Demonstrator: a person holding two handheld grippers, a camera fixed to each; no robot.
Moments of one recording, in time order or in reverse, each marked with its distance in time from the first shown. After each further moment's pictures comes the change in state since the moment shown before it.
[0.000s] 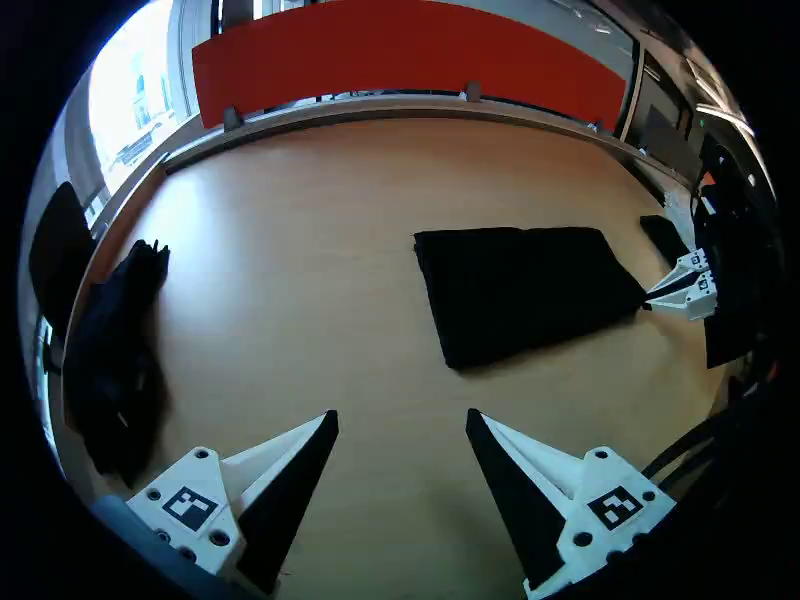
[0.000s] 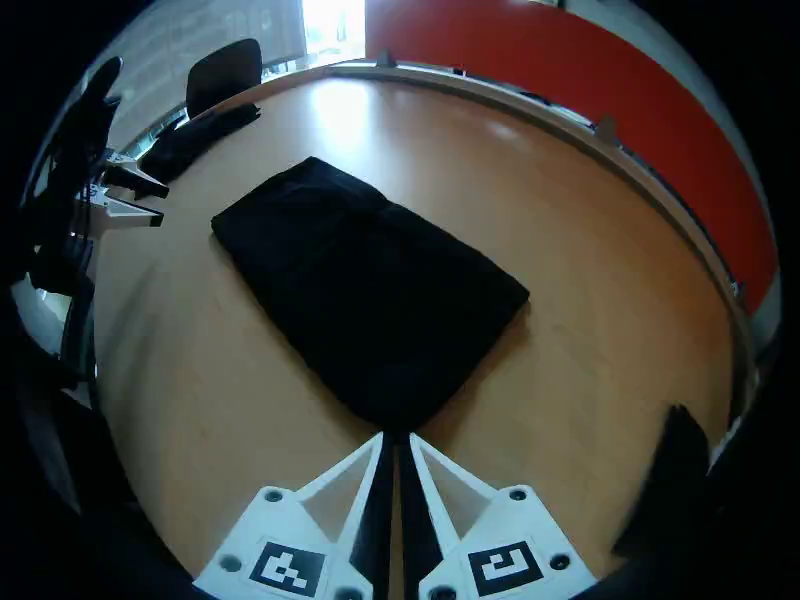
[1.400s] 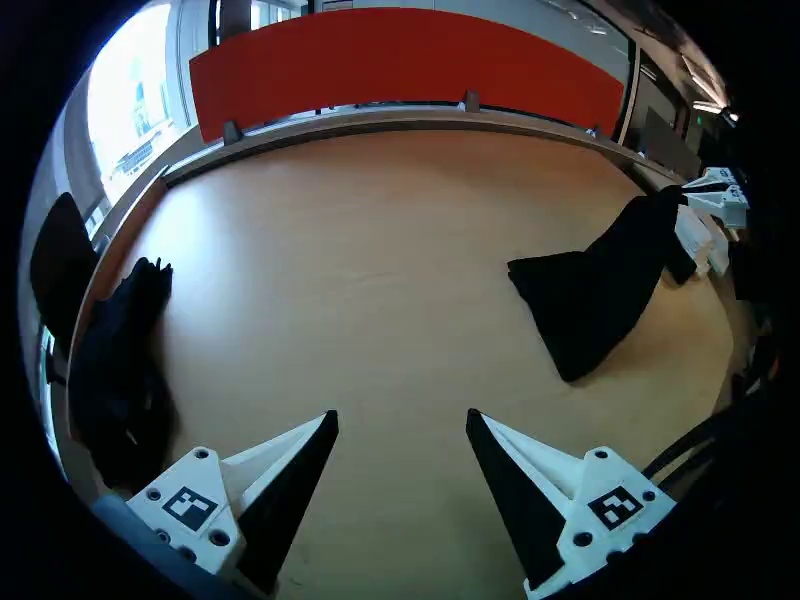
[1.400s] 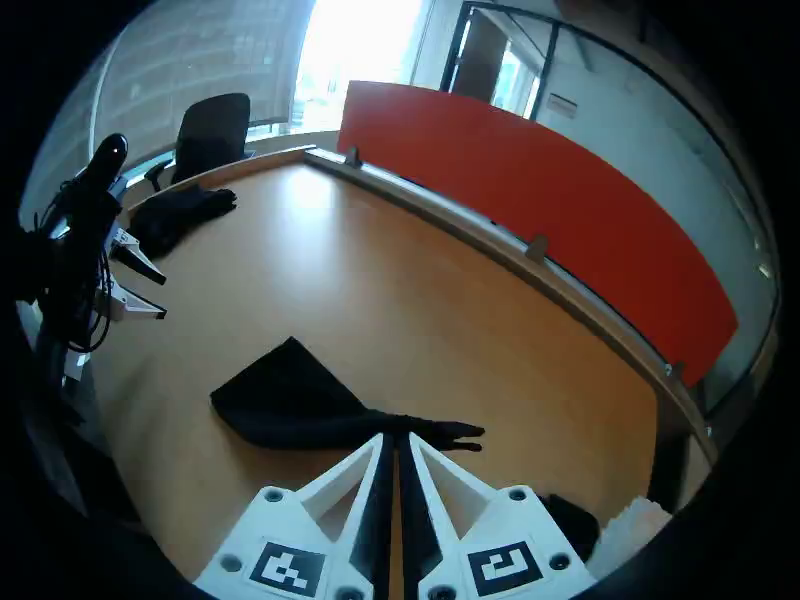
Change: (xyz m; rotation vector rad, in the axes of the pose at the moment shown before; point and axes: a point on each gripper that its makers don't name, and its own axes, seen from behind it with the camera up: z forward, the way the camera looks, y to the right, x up) left arm 0.018 0.003 -0.001 0.008 0.029 0.016; right arm 0.117 0.056 -0.106 -0.178 0.247 -0.089
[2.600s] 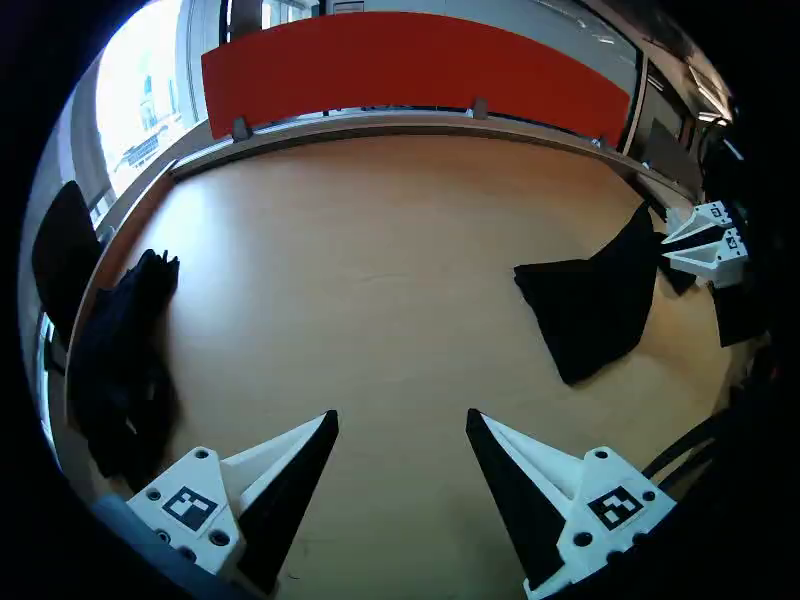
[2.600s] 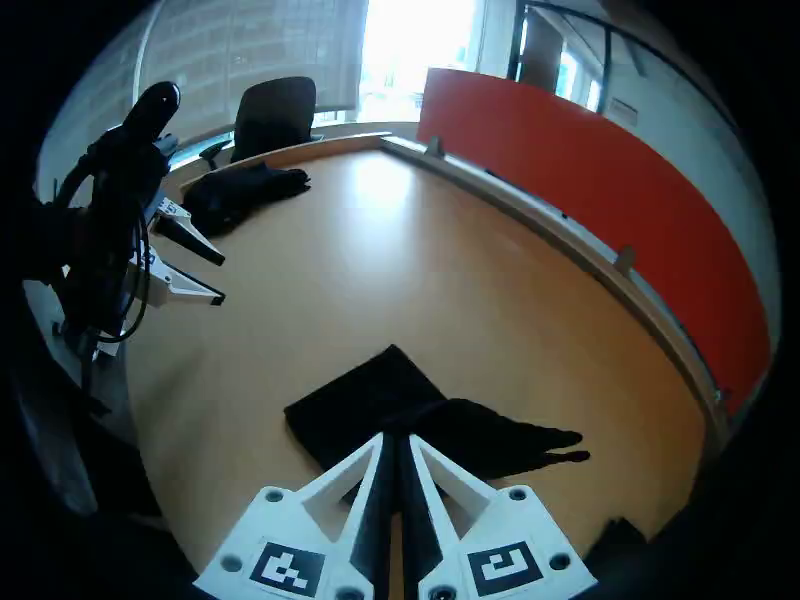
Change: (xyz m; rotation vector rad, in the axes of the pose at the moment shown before) left arm -0.001 -0.006 -0.009 0.004 0.015 -0.036; right arm 0.006 -0.109 0.049 0.217 -0.019 -0.083
